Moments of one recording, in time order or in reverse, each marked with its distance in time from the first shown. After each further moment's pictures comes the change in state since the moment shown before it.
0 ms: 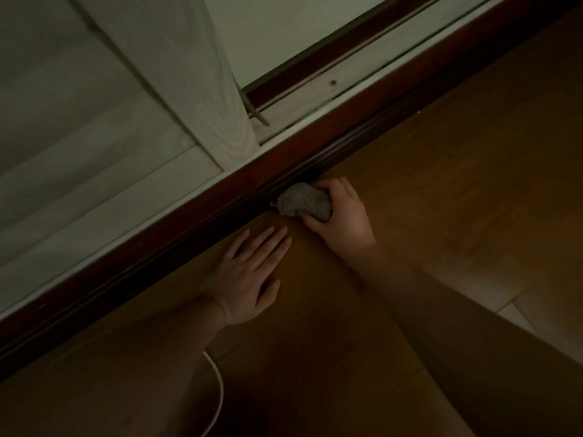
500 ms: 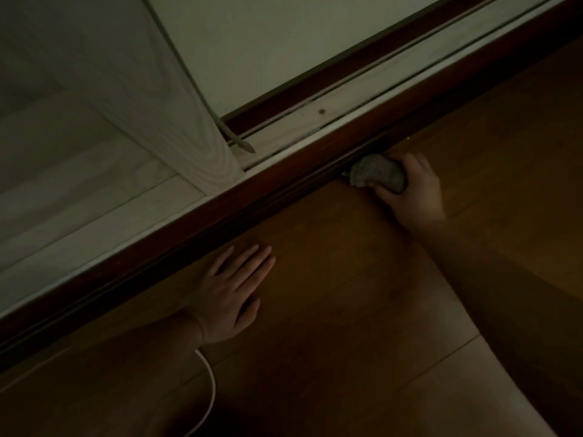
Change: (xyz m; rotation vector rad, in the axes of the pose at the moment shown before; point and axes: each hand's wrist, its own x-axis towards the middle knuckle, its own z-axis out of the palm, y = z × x) left_hand 0.002 0.001 -0.003 0.007 0.036 0.021; right_hand 0.059 0.075 -0.109 -0.179 0.102 0.097
